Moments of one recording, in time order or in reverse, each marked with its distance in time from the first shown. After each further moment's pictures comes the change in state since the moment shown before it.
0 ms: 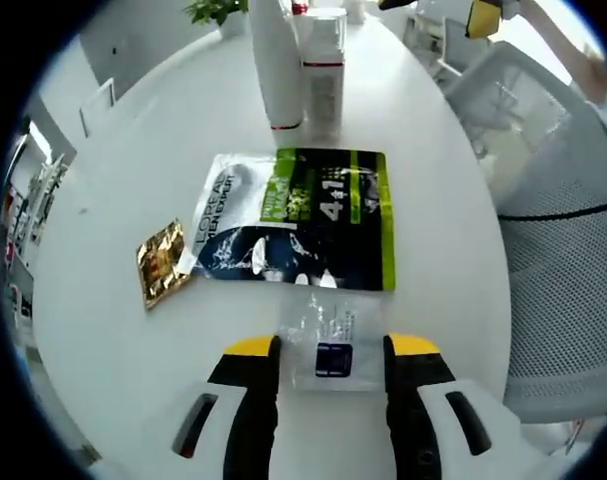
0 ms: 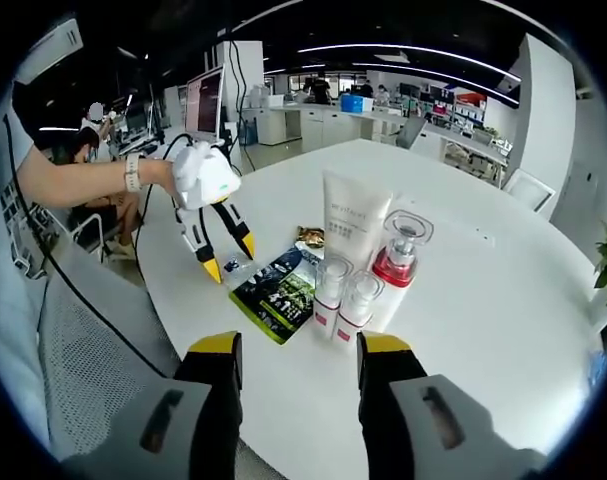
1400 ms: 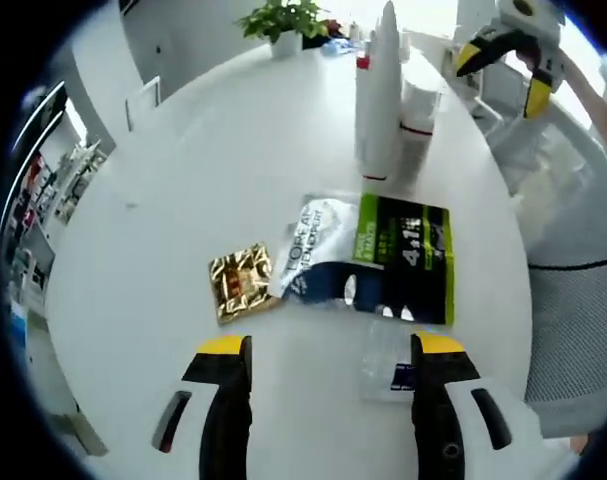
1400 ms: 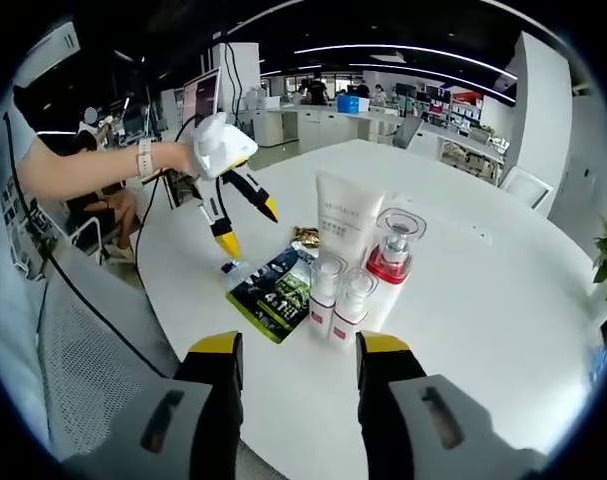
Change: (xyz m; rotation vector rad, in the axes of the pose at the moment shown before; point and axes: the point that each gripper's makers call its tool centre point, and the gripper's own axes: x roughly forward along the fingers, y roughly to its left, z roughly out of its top) left arm -0.026 0.073 0.026 -0.143 -0.131 0.118; right arm -0.005 0.001 -0.001 0.018 -0.004 -0.010
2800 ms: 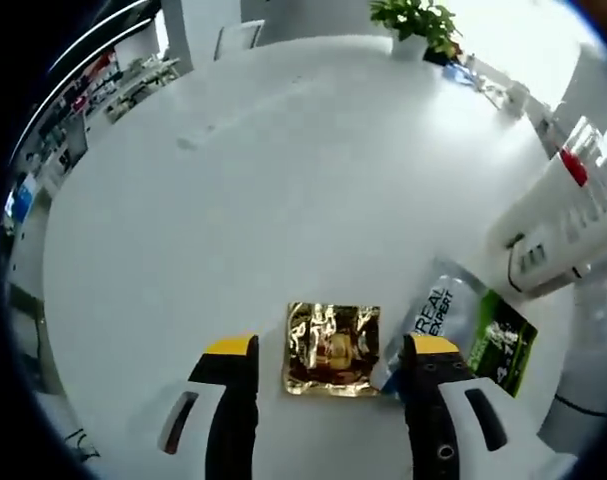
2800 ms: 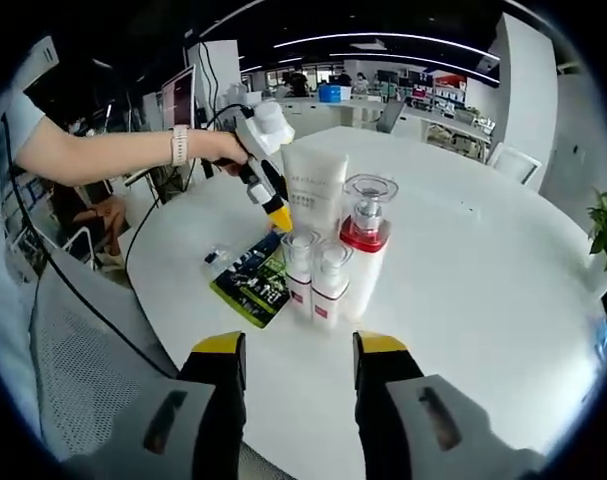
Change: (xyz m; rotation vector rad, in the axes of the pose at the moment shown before) left arm 0.059 0.081 0.029 -0.406 0.040 0.111; right arm 0.002 -0.020 -0.025 0.075 0.036 -0.032
